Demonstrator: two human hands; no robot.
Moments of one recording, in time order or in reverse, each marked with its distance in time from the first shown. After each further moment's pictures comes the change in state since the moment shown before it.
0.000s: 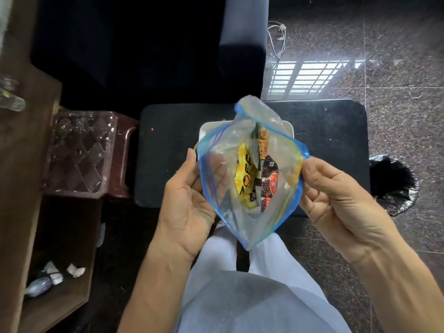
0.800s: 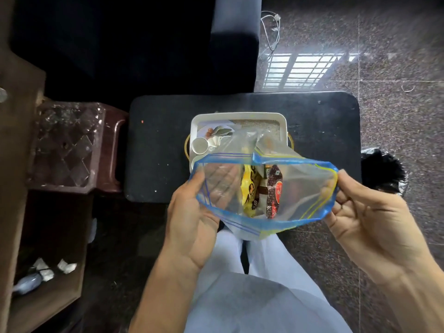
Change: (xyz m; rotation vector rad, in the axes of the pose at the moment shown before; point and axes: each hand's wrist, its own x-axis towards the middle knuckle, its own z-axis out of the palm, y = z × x) left_hand -0.006 -0.035 0.002 0.040 0.021 0.062; right_hand -0.024 -0.004 -0.044 0.135 0.181 0.029
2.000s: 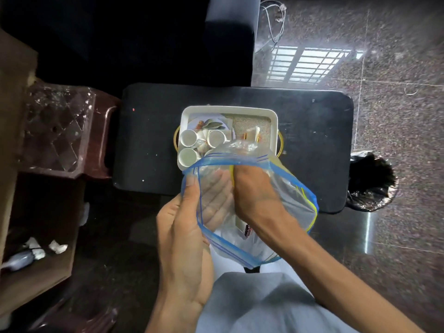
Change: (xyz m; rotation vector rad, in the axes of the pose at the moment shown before) left_hand -0.045 -0.048 0.046 0.123 0.171 0.242; right_hand 0.073 0.044 0.051 -1.940 -0.270 -0.364
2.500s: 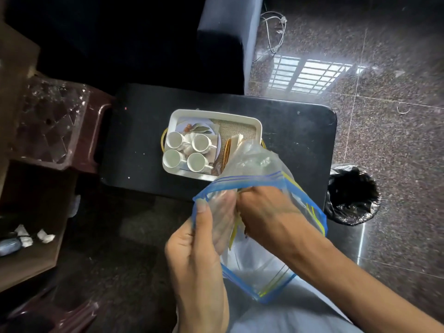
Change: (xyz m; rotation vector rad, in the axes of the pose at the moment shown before) left_hand -0.050 -0.056 0.067 0.009 0.130 0.096; right_hand -0.049 0.075 -0.054 -0.270 -0.068 -0.378
